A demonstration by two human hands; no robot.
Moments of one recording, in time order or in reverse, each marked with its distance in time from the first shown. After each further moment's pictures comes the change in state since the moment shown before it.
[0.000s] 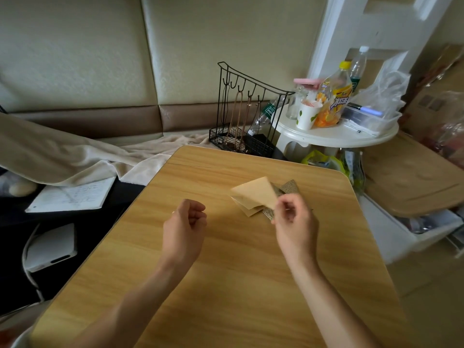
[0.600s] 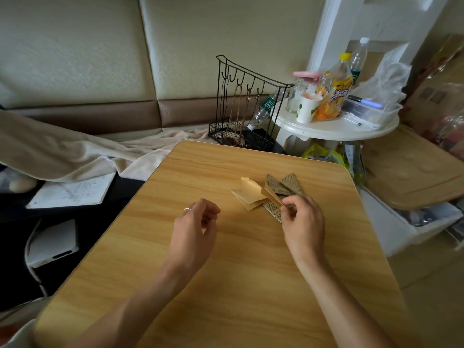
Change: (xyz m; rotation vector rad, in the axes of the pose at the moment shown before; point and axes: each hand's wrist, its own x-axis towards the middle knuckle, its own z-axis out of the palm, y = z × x) left_hand -0.020 0.008 0.003 0.098 -0.086 0.240; right_hand 0.003 0.024 -0.009 -0.469 -0.026 -0.093
